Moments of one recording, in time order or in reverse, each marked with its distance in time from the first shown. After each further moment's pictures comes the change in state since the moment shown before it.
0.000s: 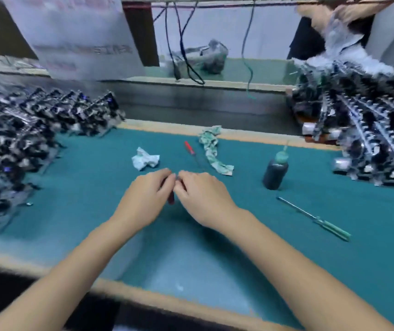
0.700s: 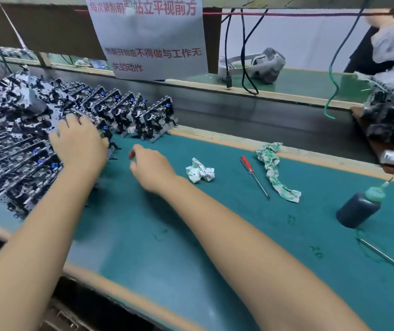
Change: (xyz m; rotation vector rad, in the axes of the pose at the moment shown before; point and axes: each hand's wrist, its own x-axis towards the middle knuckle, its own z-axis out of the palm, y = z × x) left_hand 0.069 -0.149 -0.143 0.704 0.507 -0.497; right_hand 0.158 -0.133 0.094 0.133 -0.141 -0.207
